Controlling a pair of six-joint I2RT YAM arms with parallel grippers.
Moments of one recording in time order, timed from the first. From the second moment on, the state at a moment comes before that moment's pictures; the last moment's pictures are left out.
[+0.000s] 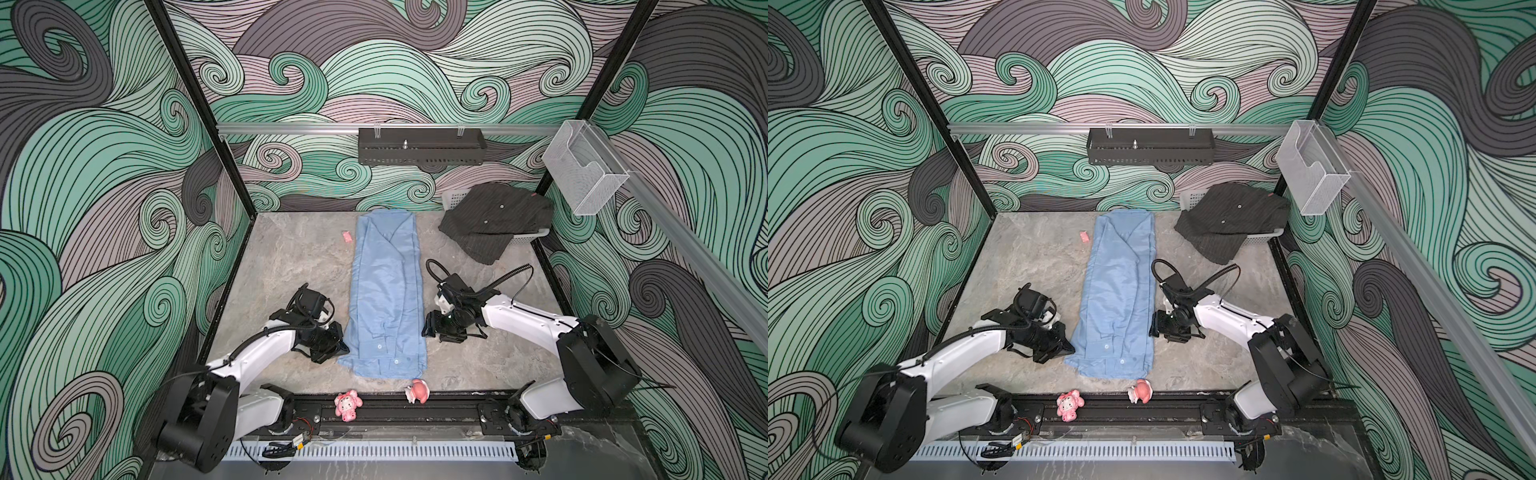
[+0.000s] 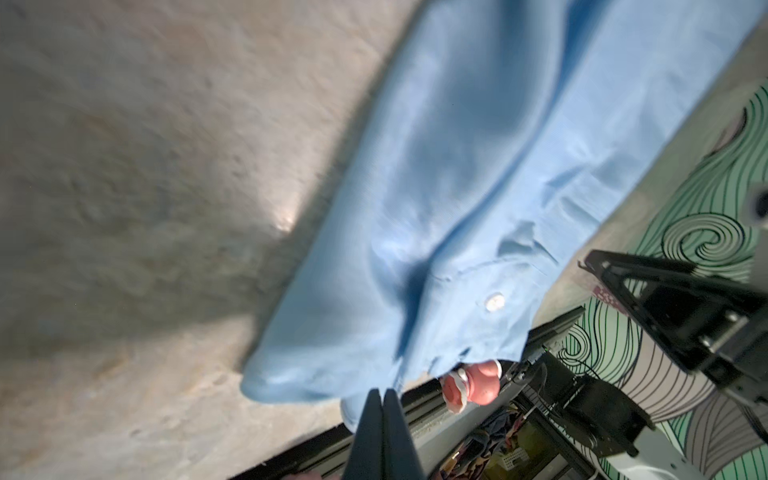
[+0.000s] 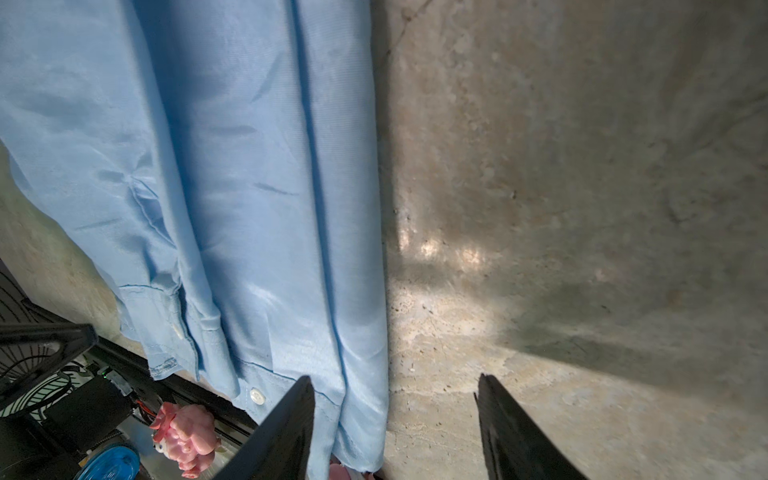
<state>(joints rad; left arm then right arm) -0.35 1.12 0.53 -0.67 0.58 -0.80 0.59 1.49 0.81 -0.62 -0.34 0.64</state>
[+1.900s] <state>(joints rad) -0.38 1.24 0.38 -0.45 0.69 -0.93 0.82 1.44 0.61 -0.35 -0.46 0.87</state>
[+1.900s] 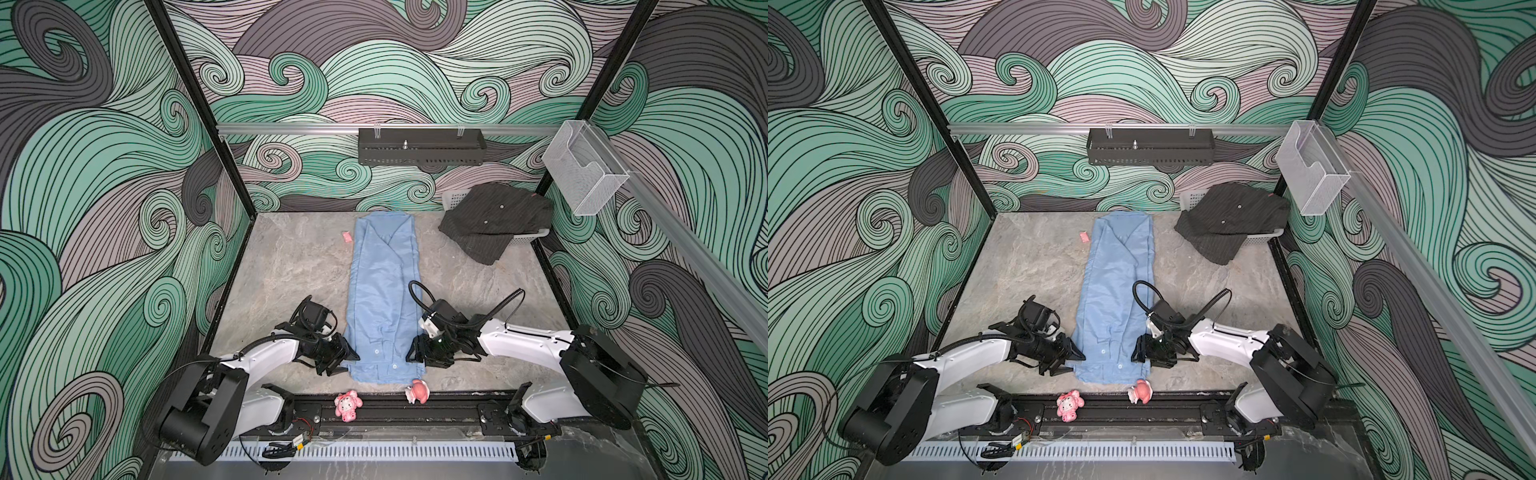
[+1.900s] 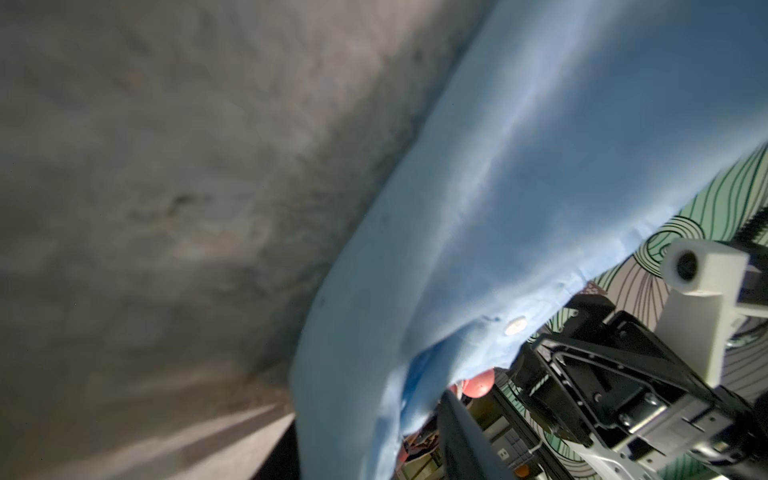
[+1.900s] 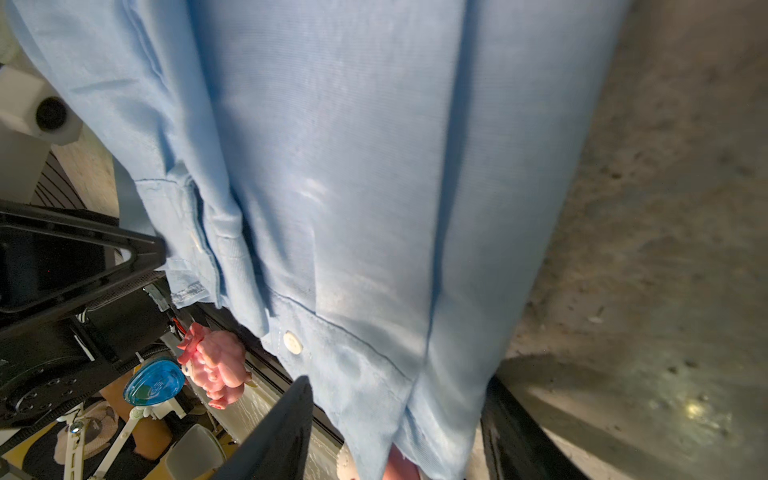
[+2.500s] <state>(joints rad) -0.40 1.11 0.48 -0.48 0.73 -0.95 0.86 1.37 0.64 -0.33 -0.49 0.97</state>
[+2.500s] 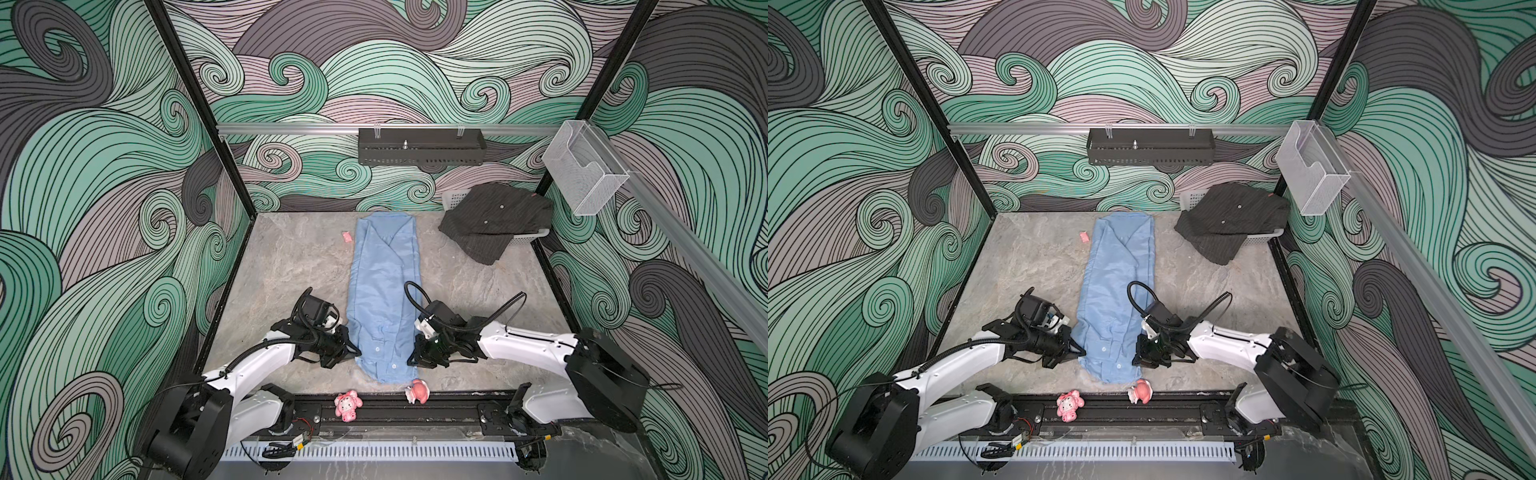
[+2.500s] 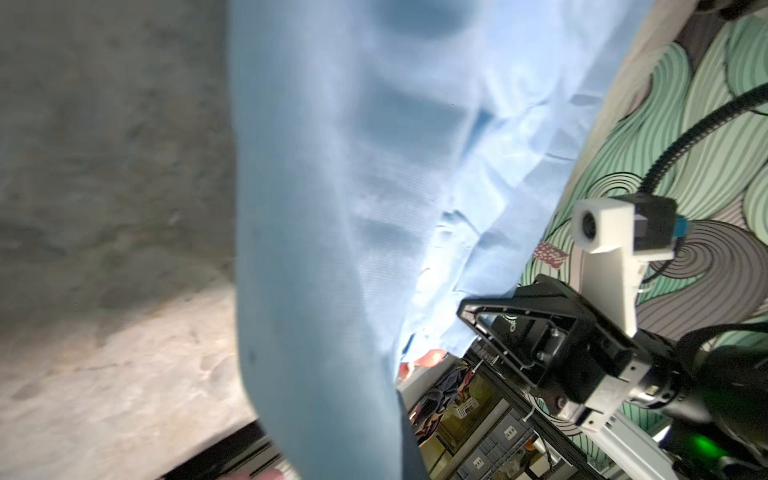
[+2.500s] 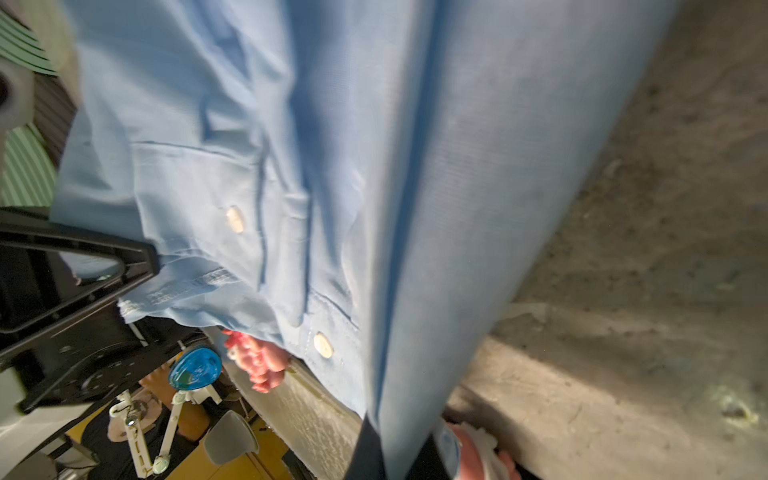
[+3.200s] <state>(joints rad) -0.27 1.48 1.03 -0.48 0.82 -0.96 0.54 1.51 0.99 -0.44 -0.64 1.08</state>
